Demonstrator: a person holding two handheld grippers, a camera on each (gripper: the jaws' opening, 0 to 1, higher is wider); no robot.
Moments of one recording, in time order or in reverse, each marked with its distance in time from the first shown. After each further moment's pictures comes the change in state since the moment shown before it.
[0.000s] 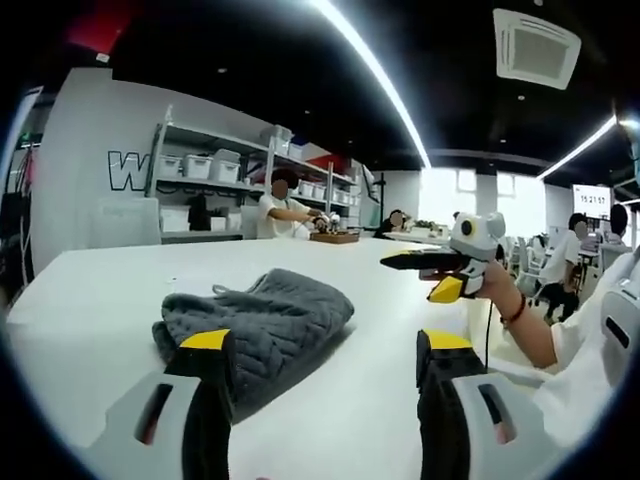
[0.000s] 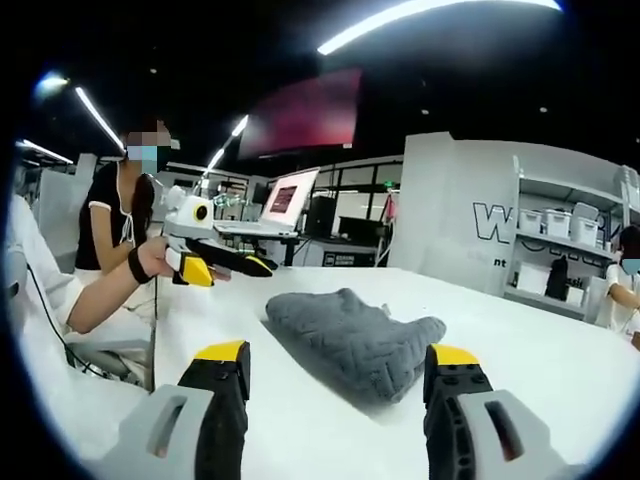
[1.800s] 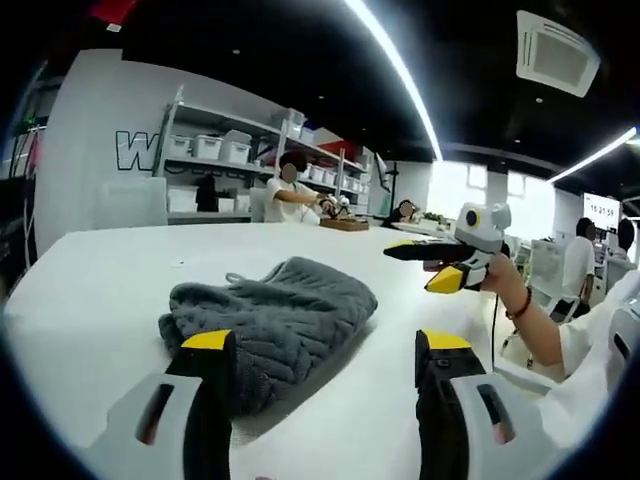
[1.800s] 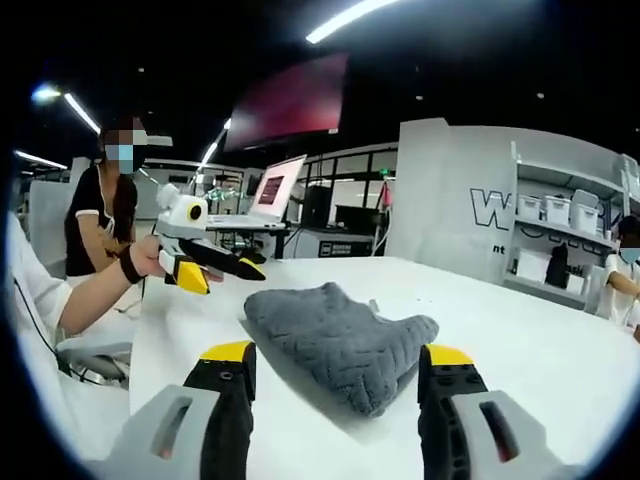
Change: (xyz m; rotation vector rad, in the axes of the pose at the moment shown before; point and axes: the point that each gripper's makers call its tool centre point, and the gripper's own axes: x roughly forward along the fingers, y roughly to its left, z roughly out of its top) left arm 0.019 0.029 -0.005 -0.043 0.075 0.037; right arm 0.031 -0.026 -0.002 0.020 0.059 -0.013
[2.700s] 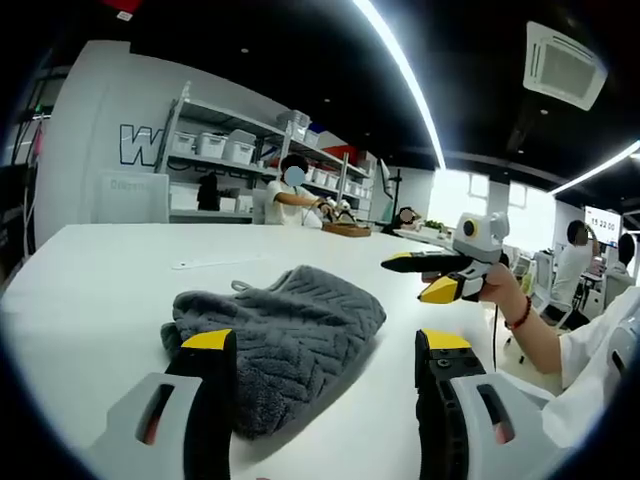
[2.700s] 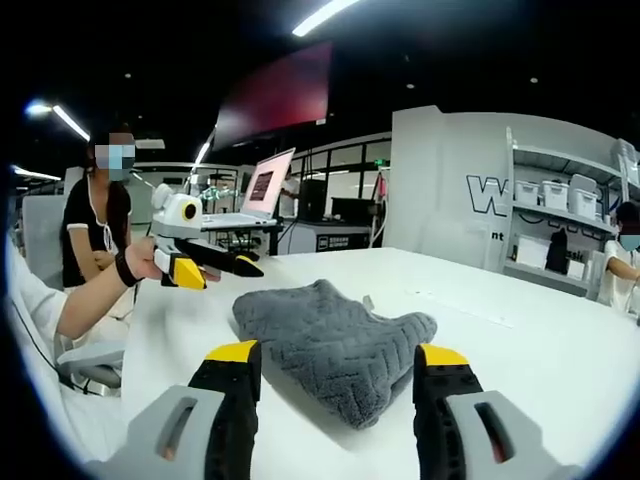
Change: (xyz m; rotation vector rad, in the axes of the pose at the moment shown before) left arm 0.011 0.008 0.011 -0.043 -0.020 -0.012; right arm 0.015 -0.010 0.000 0.048 0.028 -0.001
